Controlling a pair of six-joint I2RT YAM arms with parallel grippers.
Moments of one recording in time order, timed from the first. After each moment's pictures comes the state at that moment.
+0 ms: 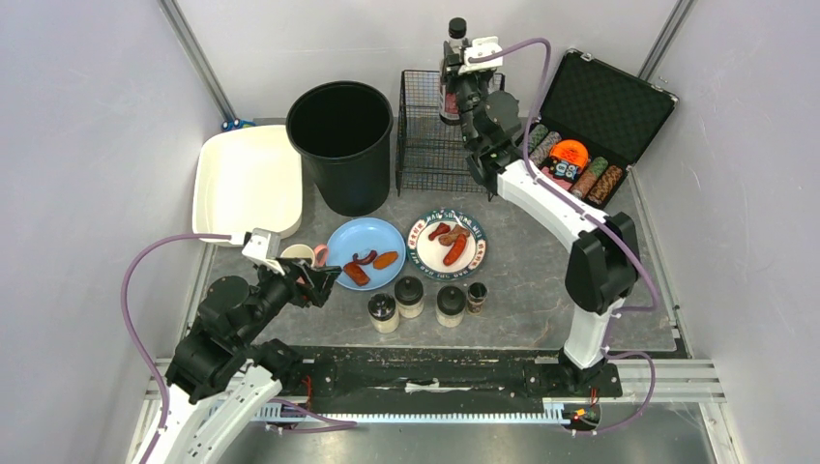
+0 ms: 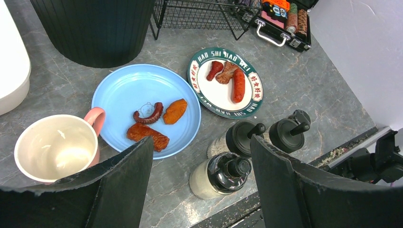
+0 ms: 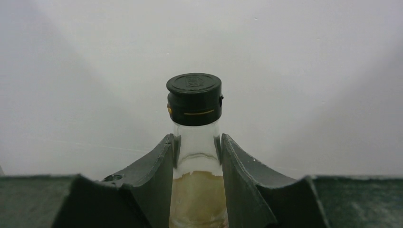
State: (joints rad) left arm -0.53 0.26 0.72 -0.66 -0.03 -0.37; right arm 0.55 1.82 1.61 0.74 0.34 -0.24
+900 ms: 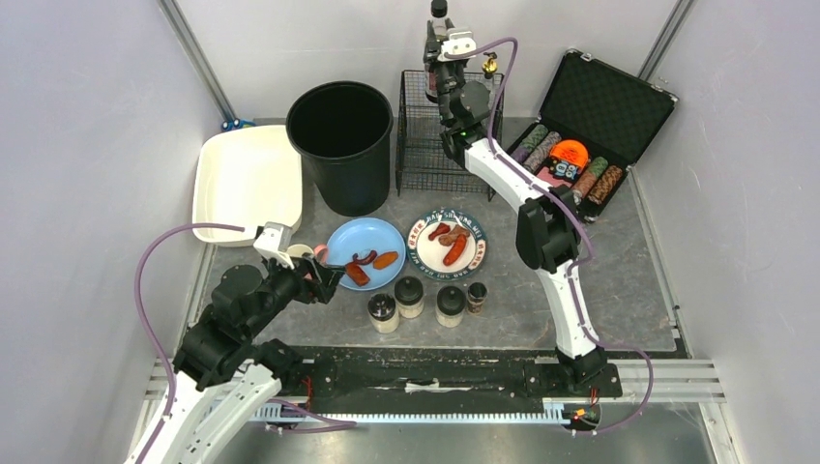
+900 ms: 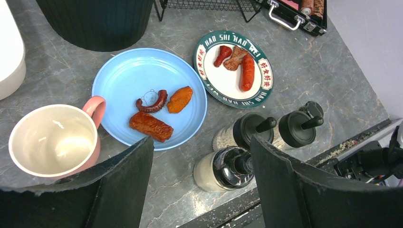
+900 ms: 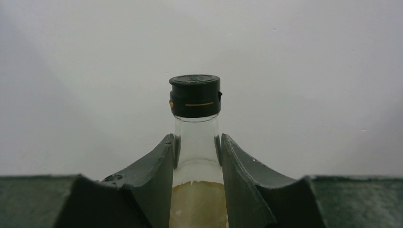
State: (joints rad) left arm -0.53 0.33 0.72 -0.68 -0.03 -0.37; right arm 0.52 2.31 2.14 0.89 0.28 -0.30
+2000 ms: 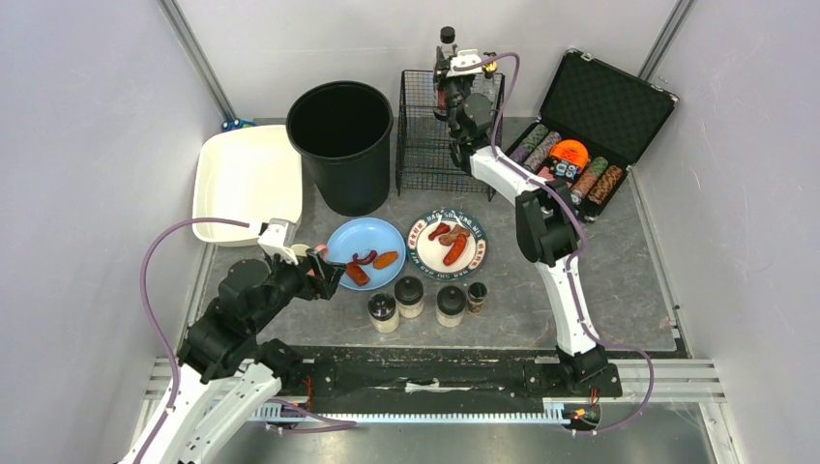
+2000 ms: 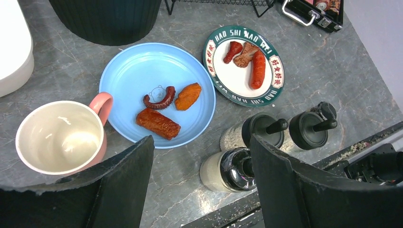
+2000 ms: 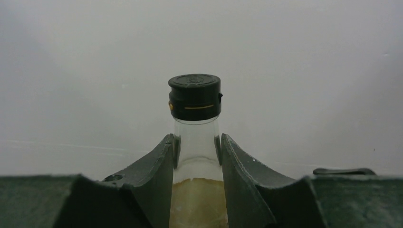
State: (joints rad) left arm -0.53 0.39 0.71 -0.67 -0.05 -0.37; right arm 0.45 2.39 2.05 0.96 0.26 -0.21
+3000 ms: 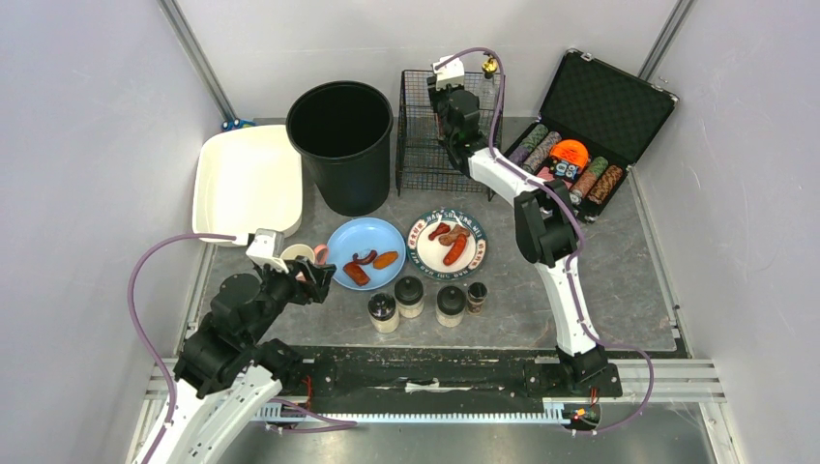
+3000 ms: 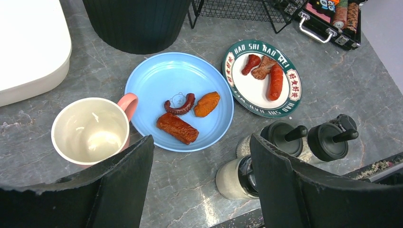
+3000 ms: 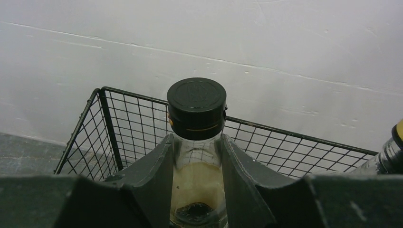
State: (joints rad) left arm -0.53 0.26 0.67 -0.68 -0.15 -0.35; right arm 0.46 2.39 2.02 0.55 0.30 -0.22
